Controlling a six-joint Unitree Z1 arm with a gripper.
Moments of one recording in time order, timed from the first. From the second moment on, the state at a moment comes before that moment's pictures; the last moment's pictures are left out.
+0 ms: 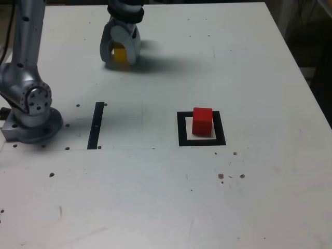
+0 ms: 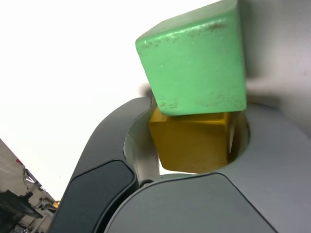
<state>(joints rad) 0.85 2.04 -1.31 1.09 0.26 0.94</state>
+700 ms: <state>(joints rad) 0.72 1.88 -1.27 1.11 0.12 0.91</state>
